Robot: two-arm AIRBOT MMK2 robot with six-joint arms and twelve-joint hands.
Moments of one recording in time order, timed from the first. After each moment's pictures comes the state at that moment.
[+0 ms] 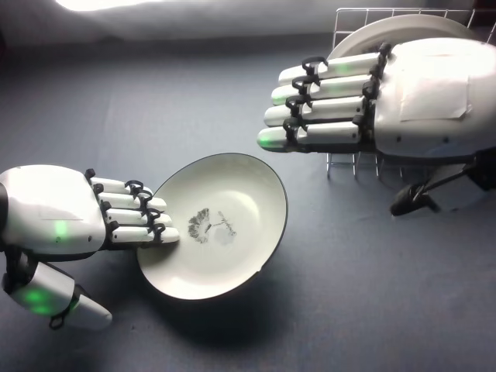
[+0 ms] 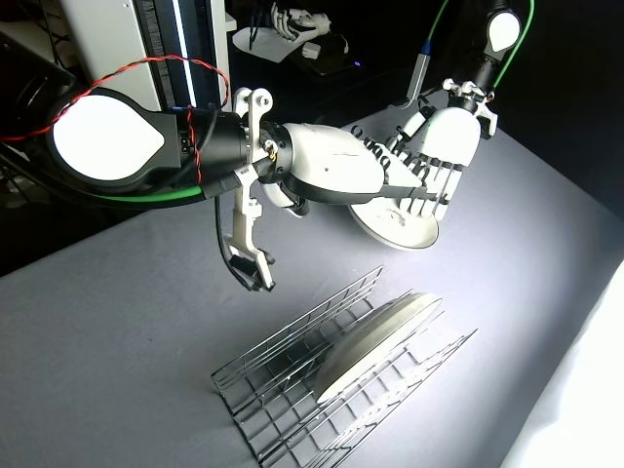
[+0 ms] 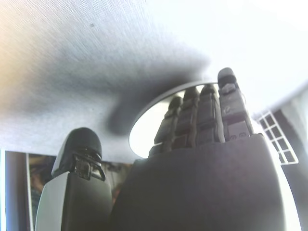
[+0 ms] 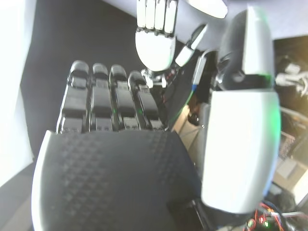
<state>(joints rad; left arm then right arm) 0.66 -0.92 1.25 1.63 -0.55 -0.21 -0.32 -0.94 1.04 -0.98 0.54 -0.35</state>
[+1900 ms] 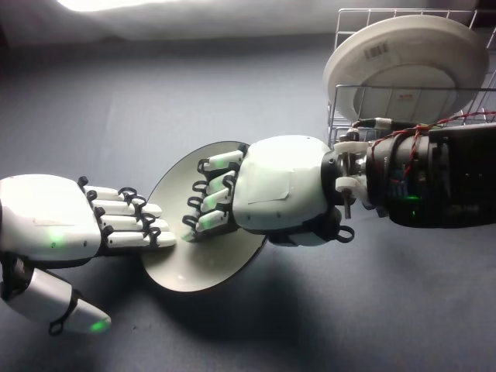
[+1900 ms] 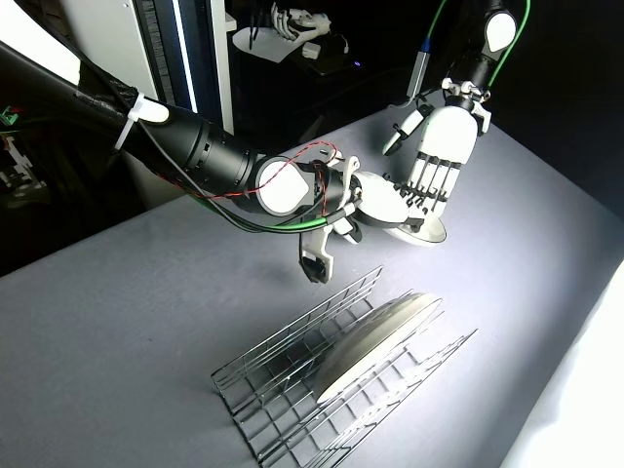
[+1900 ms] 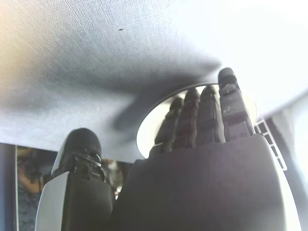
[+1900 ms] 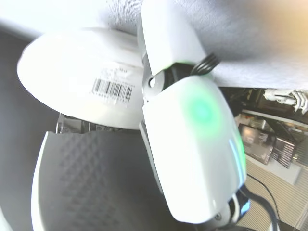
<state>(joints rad) 0.74 -0.91 1.23 1.56 -0.54 -0.22 -0.41 -1.41 1.30 -0.99 0.38 -0.37</state>
